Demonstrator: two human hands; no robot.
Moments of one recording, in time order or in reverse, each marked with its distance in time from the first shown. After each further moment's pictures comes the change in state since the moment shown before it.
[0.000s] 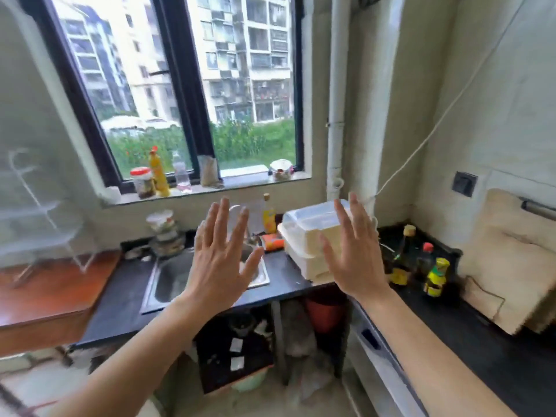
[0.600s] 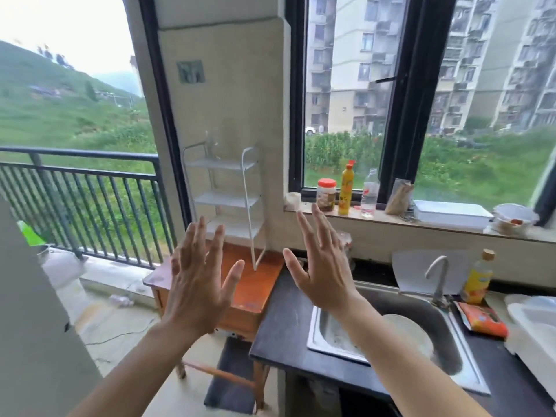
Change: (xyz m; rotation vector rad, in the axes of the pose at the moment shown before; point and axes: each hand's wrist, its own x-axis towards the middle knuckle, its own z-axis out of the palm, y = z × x) left_hand -0.115 -0.457 -0.158 0.316 0.114 -0.574; right_hand 0.133 -0.420 0.395 0.451 -0.253 -0.437
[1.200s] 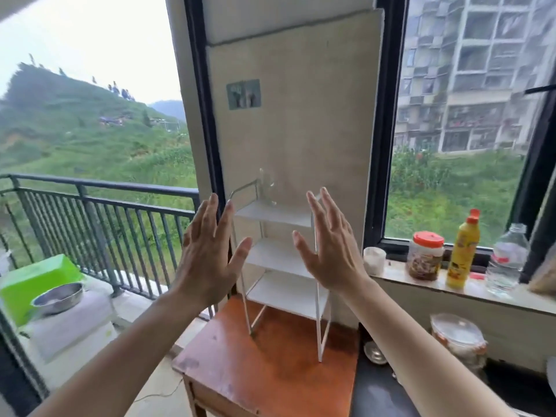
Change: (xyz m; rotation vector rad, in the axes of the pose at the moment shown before) left_hand 0.305 -0.239 0.066 0.067 0.104 0.026; right_hand 0.326 0.036 0.250 0.082 0.023 -0.060
